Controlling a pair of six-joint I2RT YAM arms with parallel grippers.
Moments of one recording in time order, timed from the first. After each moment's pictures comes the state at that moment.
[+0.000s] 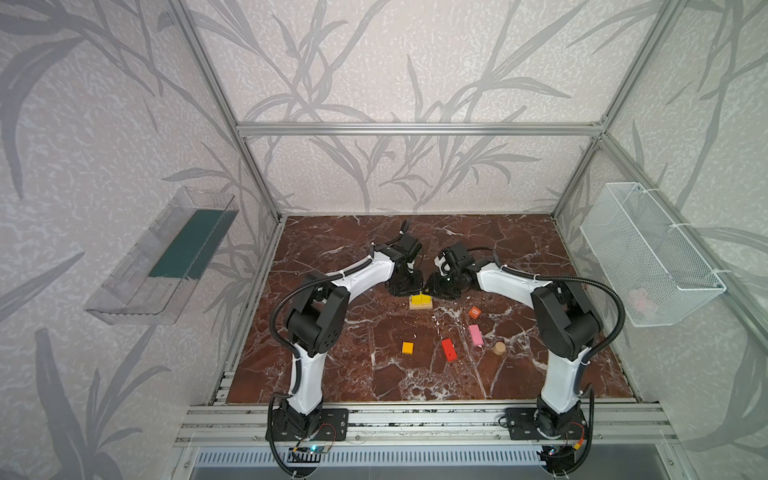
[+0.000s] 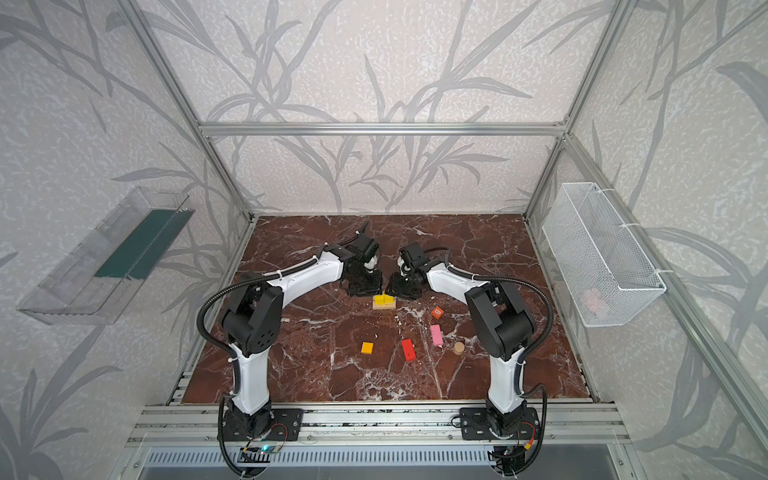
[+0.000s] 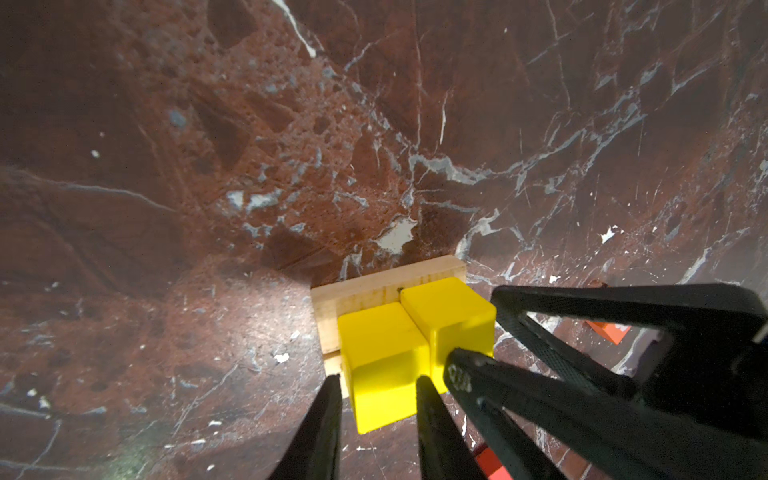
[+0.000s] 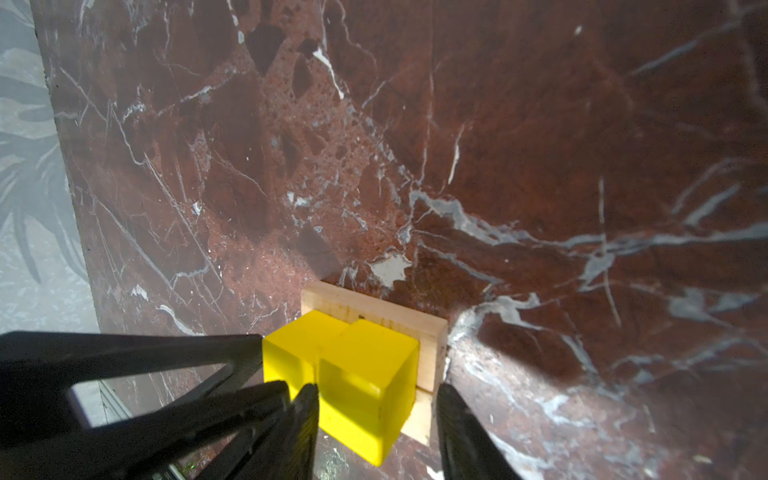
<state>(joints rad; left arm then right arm) -0.58 2.00 1.52 -0.76 0.22 -0.60 0.52 1.91 1.26 -0.40 -0.37 0.63</state>
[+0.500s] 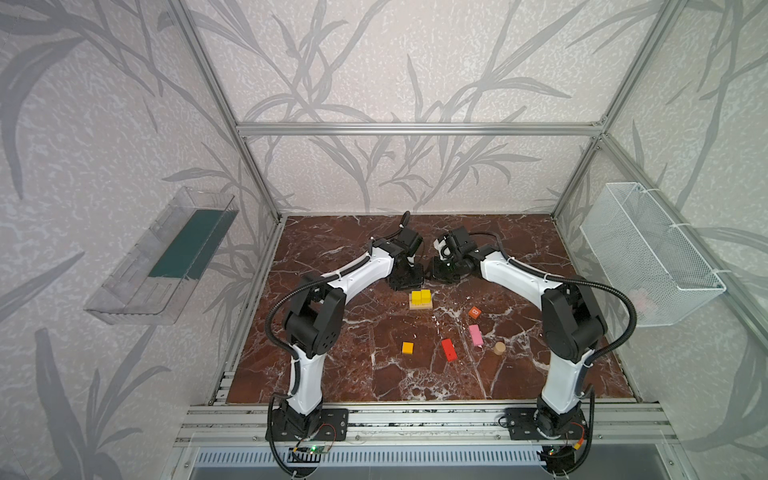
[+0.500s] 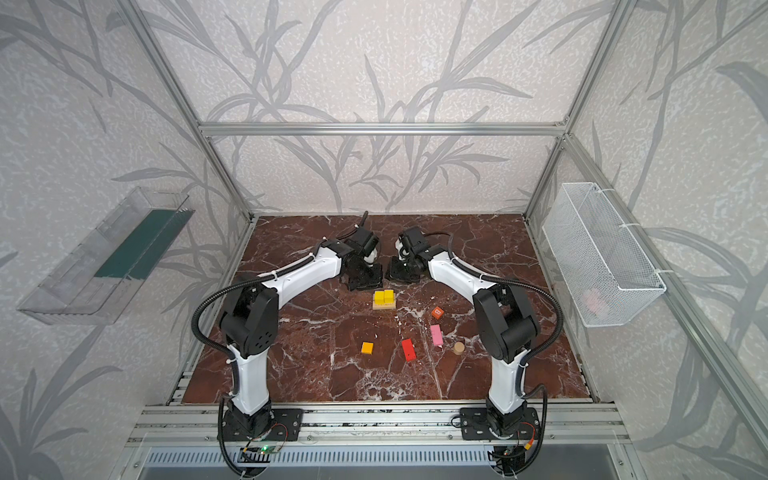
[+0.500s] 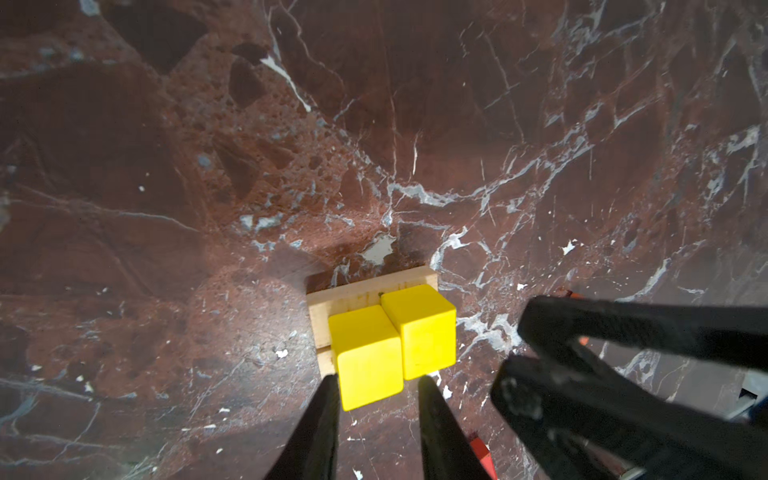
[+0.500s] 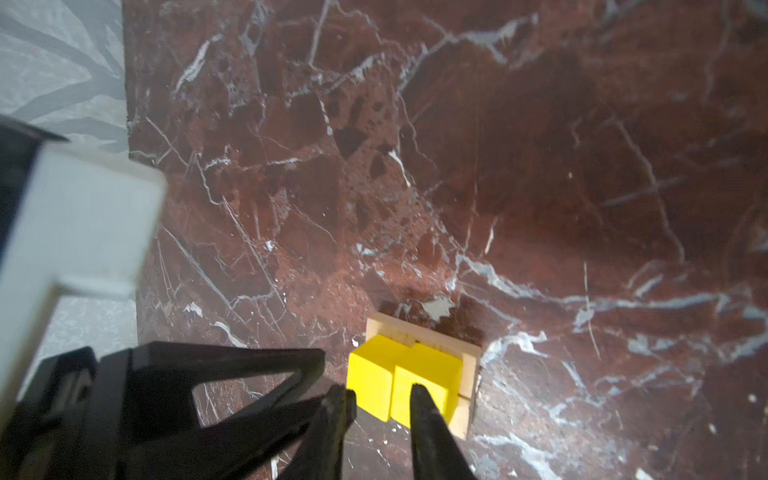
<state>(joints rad) -0.58 1.98 1.59 -0.80 0.19 -0.60 0.51 1.92 1.46 -0.51 -0.35 0.59</state>
